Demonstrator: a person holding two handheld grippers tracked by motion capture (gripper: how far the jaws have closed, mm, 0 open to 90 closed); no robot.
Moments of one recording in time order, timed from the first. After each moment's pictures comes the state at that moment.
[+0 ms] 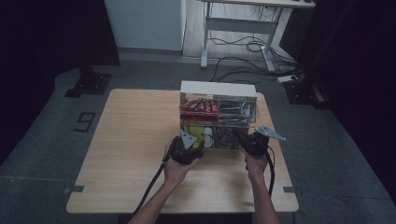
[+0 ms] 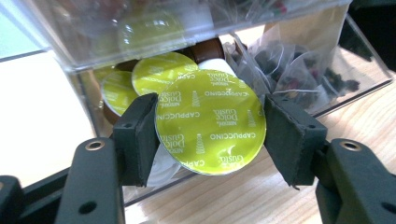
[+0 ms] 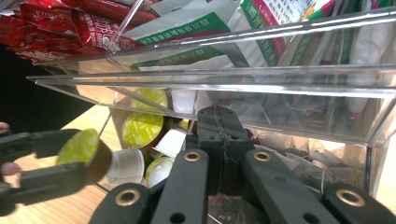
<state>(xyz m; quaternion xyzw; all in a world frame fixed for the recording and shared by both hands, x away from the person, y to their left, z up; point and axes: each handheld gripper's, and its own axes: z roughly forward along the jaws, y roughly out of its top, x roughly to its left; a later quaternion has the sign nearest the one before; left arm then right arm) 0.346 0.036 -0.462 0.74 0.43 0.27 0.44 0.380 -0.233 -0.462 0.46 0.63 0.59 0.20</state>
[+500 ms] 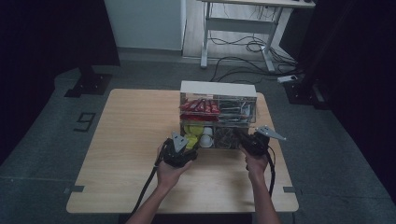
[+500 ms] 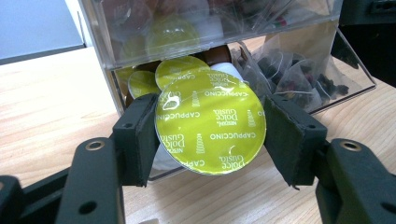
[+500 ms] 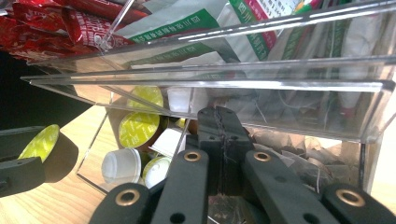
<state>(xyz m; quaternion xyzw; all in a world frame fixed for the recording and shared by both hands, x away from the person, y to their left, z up) 0.334 0.054 -0.455 0.73 0.44 0.27 0.45 0.381 -0.236 -0.464 0.47 0.63 0.59 0.20</state>
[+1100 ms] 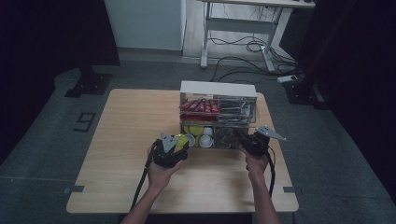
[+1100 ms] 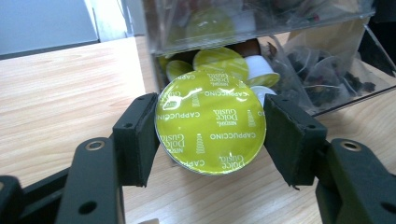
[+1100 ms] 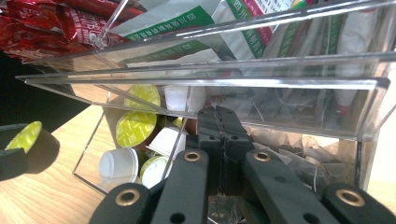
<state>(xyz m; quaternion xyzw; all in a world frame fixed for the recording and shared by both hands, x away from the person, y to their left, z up) 0.332 0.086 -0.455 0.72 0.46 0.28 0.44 0.382 -0.236 -0.466 0.47 0.63 0.59 0.20</state>
